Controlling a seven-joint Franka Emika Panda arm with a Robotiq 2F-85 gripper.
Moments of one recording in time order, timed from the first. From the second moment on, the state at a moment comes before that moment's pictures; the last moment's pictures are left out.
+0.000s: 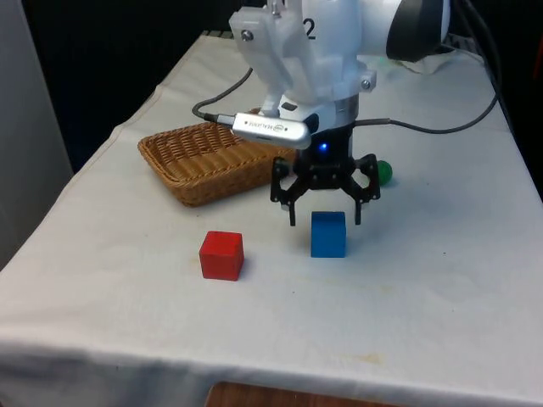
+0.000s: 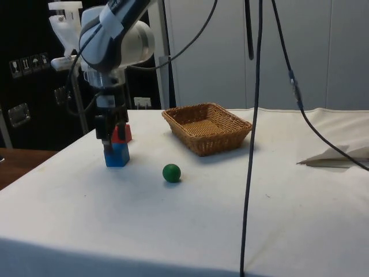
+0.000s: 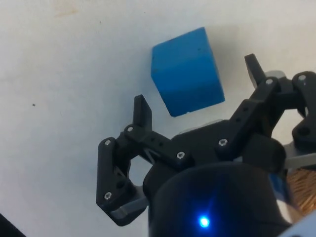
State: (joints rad) arm 0.27 0.80 -0.35 -1.56 0.38 2.34 -0.36
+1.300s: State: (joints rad) arm 0.27 0.86 -0.36 -1.51 0.45 2.34 -0.39
